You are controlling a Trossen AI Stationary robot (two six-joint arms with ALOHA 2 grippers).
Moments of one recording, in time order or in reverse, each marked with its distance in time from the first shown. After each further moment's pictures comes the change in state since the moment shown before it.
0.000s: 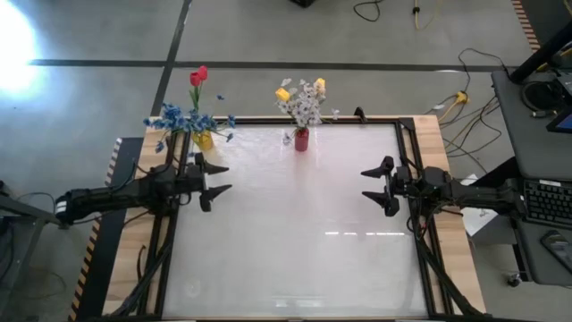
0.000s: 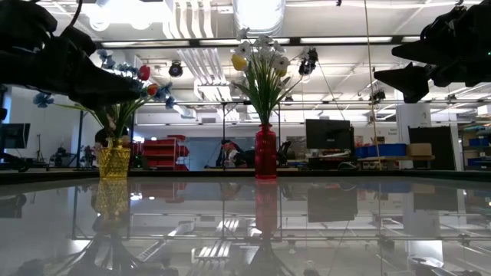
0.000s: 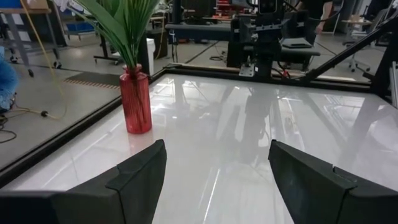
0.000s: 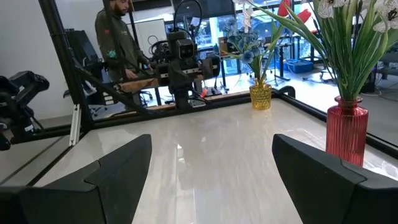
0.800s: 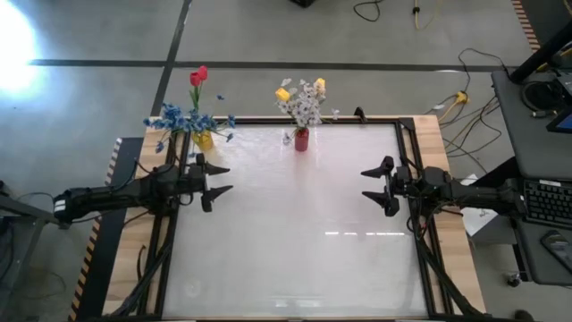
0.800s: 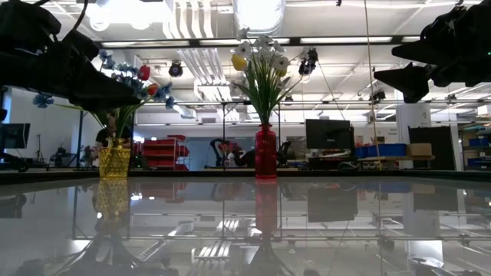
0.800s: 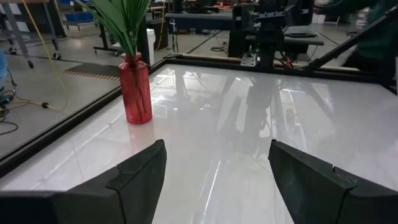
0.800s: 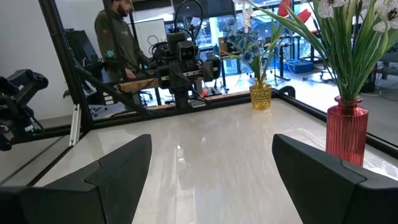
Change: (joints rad) left arm 0.000 0.041 0.000 0.000 -0.003 0.000; right arm 0.000 0.000 -0.001 0.000 0.000 0.000
